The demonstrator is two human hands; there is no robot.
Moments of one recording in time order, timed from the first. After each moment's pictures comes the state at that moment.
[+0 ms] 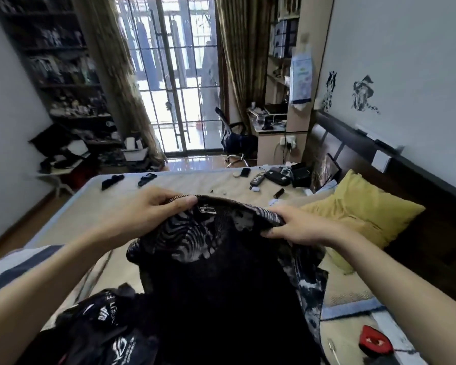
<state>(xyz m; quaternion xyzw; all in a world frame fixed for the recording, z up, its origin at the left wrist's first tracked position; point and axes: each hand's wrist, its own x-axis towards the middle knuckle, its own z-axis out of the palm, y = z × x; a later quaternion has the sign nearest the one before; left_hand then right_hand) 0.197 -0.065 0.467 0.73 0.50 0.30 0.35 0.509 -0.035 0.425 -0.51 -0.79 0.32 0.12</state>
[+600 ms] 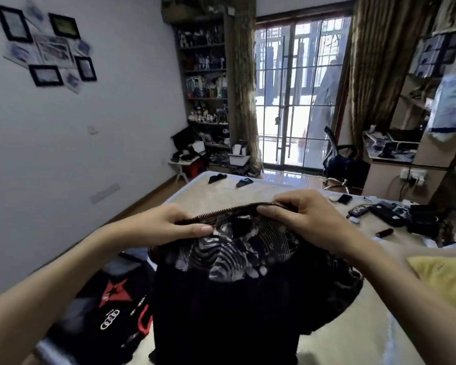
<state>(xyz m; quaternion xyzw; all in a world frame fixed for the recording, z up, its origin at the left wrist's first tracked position) 0.088 -0.231 0.495 0.70 0.65 0.19 0.23 0.372 -0.103 0.490 -0.18 -0.87 0.32 0.32</state>
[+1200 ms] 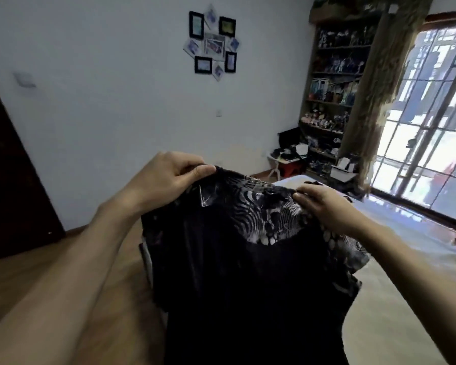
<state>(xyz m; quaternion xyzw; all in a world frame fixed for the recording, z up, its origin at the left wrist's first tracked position) 0.101 -0.435 0.549 0.50 0.78 0.35 -0.11 0.254 -0.122 0.487 -0.06 -0.95 0.23 0.20</state>
